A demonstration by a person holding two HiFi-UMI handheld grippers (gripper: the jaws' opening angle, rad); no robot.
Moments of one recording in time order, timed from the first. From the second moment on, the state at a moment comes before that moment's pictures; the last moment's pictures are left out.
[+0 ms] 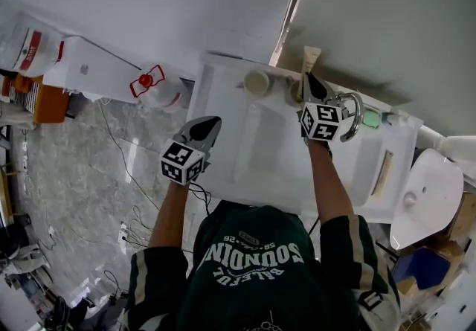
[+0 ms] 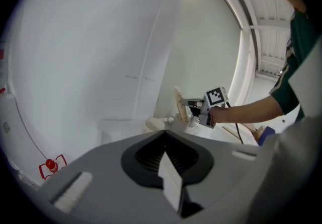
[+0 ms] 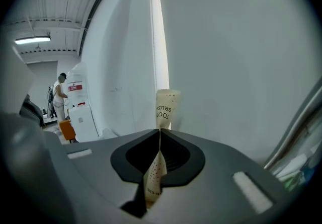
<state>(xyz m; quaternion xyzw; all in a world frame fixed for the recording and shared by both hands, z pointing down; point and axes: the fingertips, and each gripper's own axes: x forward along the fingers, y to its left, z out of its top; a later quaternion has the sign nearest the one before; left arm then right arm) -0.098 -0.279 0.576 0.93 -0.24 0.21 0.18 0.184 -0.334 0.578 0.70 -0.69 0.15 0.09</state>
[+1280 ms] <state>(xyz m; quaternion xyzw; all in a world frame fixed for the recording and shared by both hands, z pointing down) -0.084 -0.265 0.564 0.95 -0.19 0.18 0.17 0.134 -0.271 0.544 0.66 -0.73 0.14 0.11</state>
